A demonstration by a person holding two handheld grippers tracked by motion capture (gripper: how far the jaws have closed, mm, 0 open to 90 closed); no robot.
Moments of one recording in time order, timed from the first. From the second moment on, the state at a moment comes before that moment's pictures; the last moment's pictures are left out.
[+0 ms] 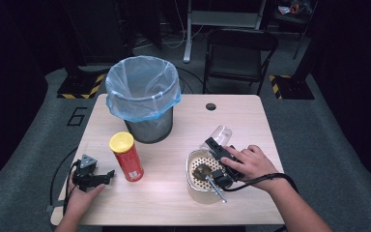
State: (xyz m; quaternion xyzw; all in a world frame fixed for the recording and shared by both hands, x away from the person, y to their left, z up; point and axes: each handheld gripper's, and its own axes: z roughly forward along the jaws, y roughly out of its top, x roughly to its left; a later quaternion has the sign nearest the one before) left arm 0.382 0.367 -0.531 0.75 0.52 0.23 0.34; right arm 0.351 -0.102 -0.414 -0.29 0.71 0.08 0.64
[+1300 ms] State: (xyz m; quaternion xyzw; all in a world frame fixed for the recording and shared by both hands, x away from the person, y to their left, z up) left arm 0.382 0.367 -0.531 0.75 0.52 0.23 0.34; right arm 0.343 -0.097 -0.417 -0.08 0.69 0.26 0.67
